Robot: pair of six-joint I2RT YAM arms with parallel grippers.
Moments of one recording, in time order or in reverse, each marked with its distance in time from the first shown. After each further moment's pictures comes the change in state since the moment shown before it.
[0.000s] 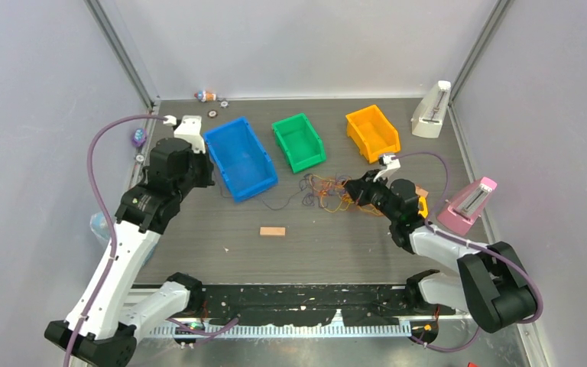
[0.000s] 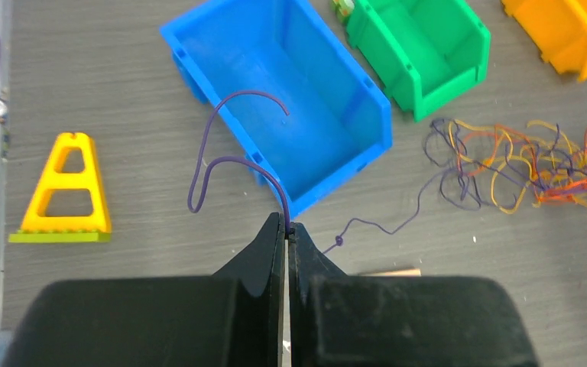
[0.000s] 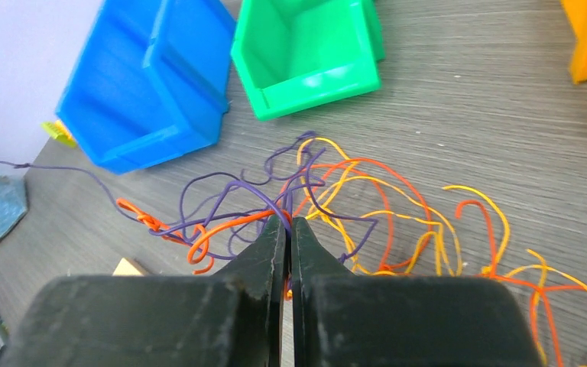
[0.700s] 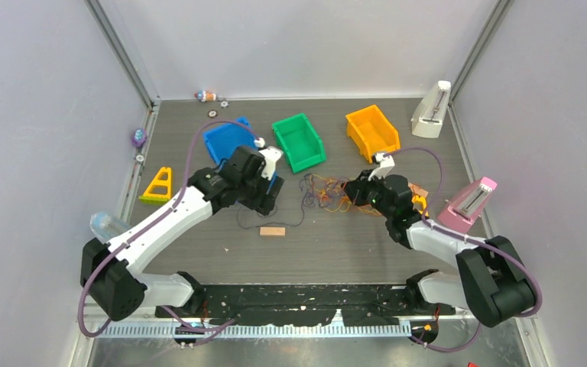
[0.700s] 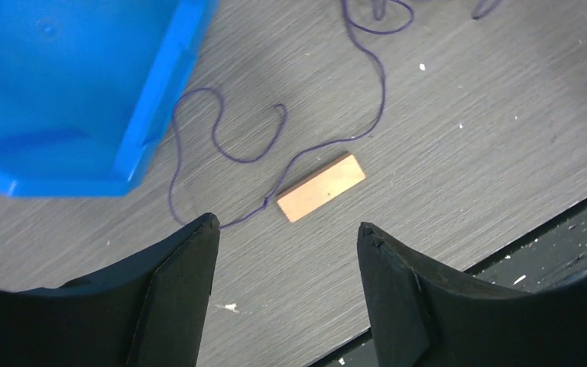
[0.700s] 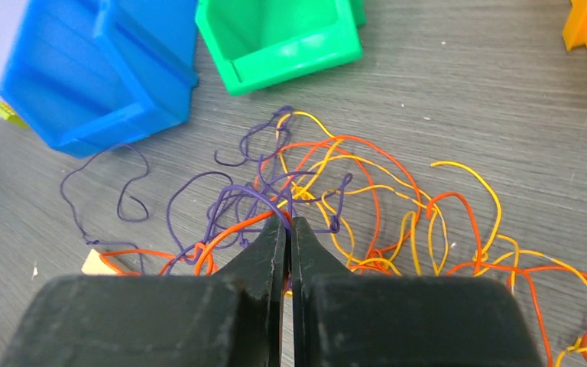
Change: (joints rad) left arm -0.281 0.332 -0.066 -0.035 0.158 0.054; right arm 0.037 0.008 0.046 -0.117 0.045 -0.046
